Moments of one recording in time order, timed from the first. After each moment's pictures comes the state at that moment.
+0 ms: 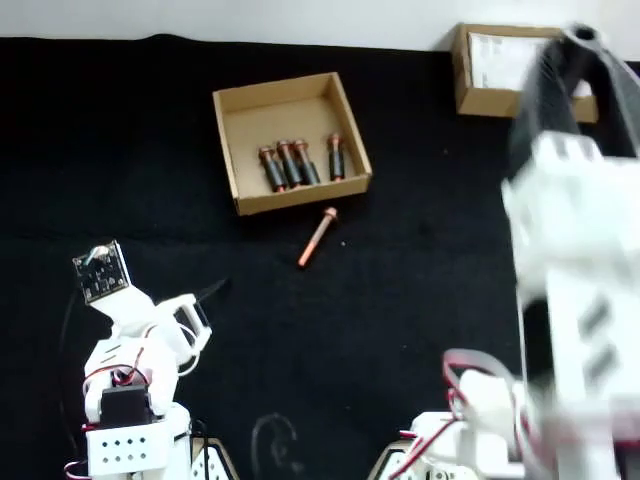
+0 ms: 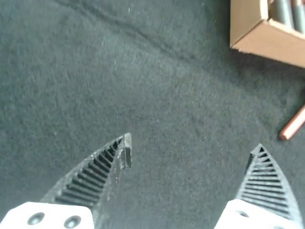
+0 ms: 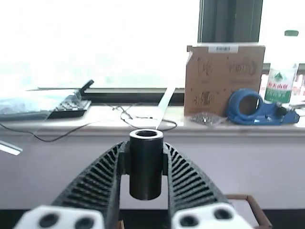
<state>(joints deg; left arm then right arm) -13.1 -100.4 96.2 57.5 22.1 -4.5 -10.0 -95.6 100.5 -1.9</state>
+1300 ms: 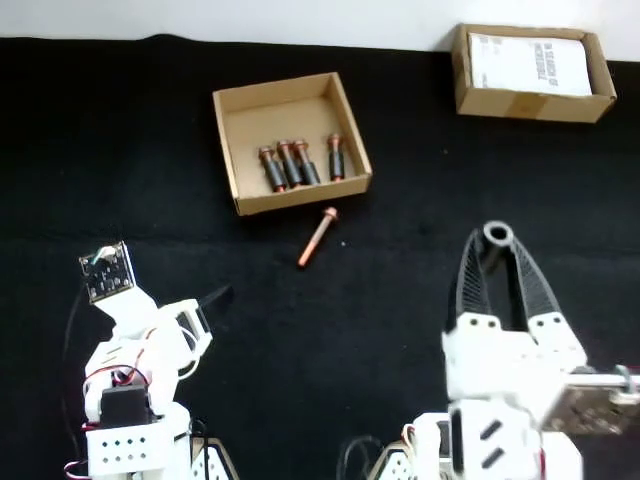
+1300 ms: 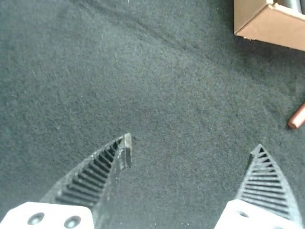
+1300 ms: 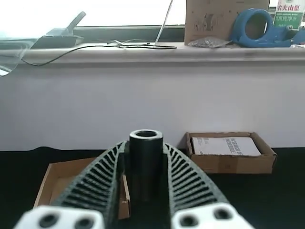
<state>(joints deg) -13.1 -100.4 95.7 59.0 19.5 -4.4 -103.6 53.5 53.1 -1.9</state>
